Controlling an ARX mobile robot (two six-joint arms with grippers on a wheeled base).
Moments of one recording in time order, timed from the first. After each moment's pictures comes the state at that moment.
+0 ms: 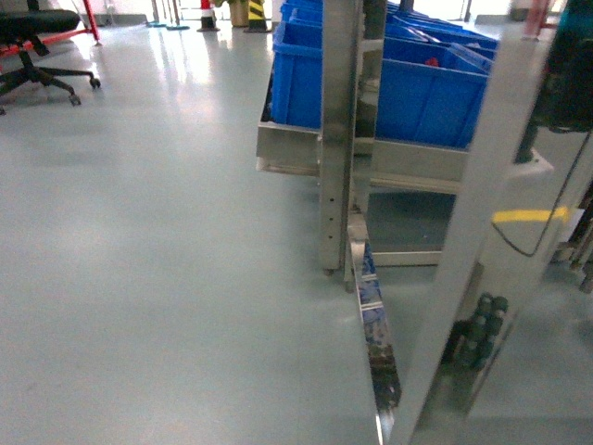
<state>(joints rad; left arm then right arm) 0.00 0.01 0.01 -0.01 0.00 -0.01 0.00 0.00 0.01 -0.01 0.00 0.00</state>
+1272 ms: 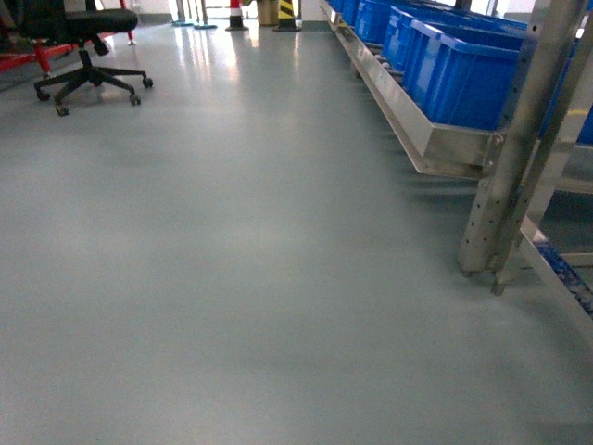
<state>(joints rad) 0.00 0.01 0.01 -0.01 0.00 -0.01 0.00 0.00 0.01 -0.01 0.00 0.00</state>
